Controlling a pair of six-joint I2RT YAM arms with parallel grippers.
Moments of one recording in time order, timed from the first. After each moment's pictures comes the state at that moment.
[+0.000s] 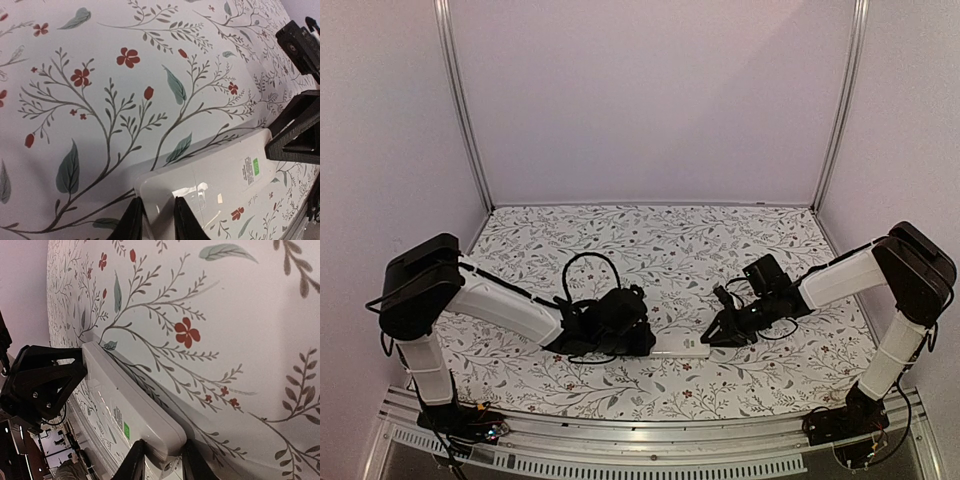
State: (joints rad) left arm -1.13 1.87 0.92 0.11 -0.17 -0.90; right arm 0.62 1.72 0.70 0.01 -0.69 0.63
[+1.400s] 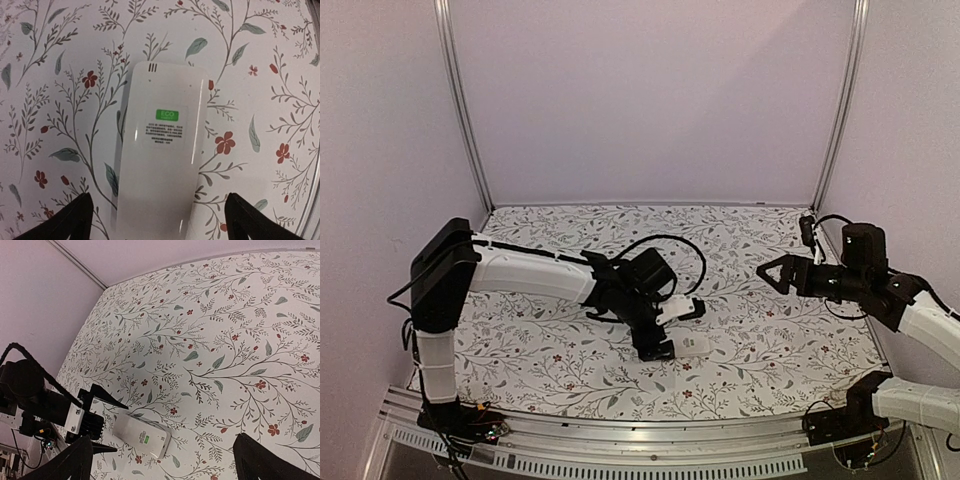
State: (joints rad) left arm -1.05 1.98 1.35 -0.44 0.16 0.30; right arm 0.40 0.87 0.61 -0.24 -0.36 0.42
